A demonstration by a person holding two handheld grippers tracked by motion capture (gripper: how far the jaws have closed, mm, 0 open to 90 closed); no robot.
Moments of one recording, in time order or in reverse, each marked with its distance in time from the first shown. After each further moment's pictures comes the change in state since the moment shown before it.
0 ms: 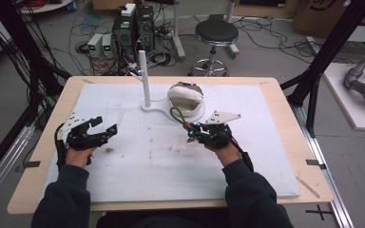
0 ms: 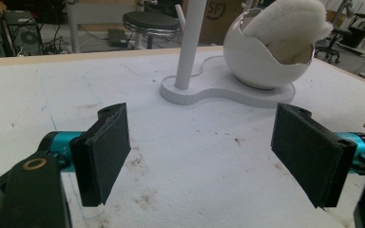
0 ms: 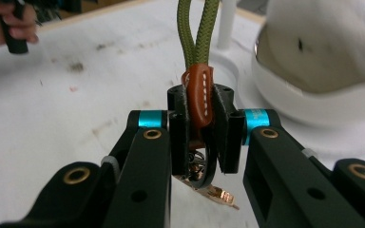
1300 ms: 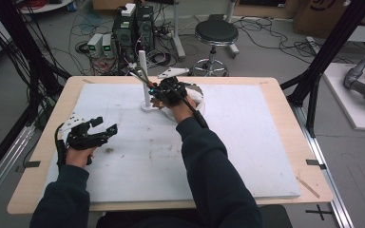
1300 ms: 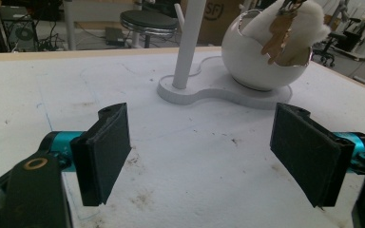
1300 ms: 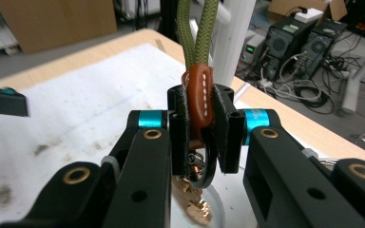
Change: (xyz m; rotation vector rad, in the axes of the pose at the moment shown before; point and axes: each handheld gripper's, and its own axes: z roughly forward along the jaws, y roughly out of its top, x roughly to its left) left arm 0.000 -0.001 0.002 0.004 -0.014 -0.020; right arm 0.000 0.124 0.120 0.020 -0.140 -0.027
